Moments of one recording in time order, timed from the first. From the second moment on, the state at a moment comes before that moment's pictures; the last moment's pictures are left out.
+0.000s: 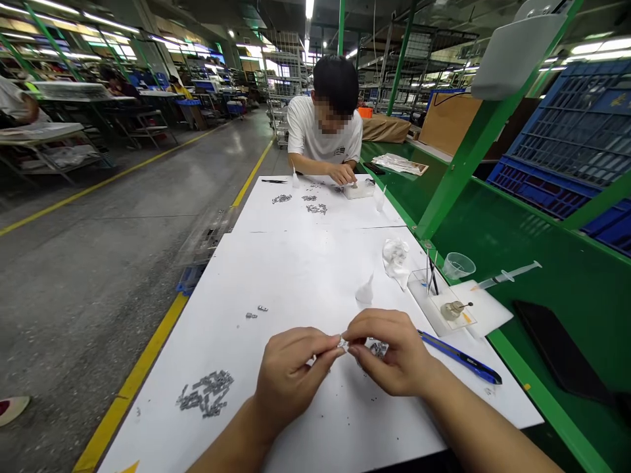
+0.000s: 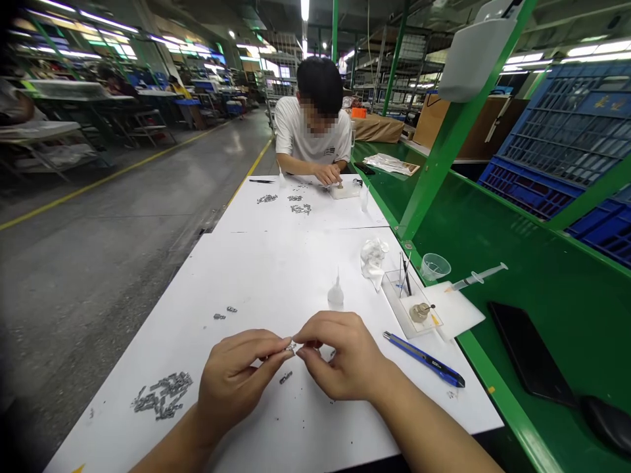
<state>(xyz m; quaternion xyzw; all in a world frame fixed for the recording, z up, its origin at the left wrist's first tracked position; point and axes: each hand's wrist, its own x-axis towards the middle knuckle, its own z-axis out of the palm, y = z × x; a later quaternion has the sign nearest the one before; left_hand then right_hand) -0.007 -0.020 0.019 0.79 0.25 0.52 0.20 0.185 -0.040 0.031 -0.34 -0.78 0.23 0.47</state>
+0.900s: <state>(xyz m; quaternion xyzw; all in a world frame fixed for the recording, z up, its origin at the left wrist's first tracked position) -0.005 -0.016 0.015 0.80 0.24 0.48 0.26 0.179 -0.045 0.008 -0.34 -0.78 0.14 0.51</state>
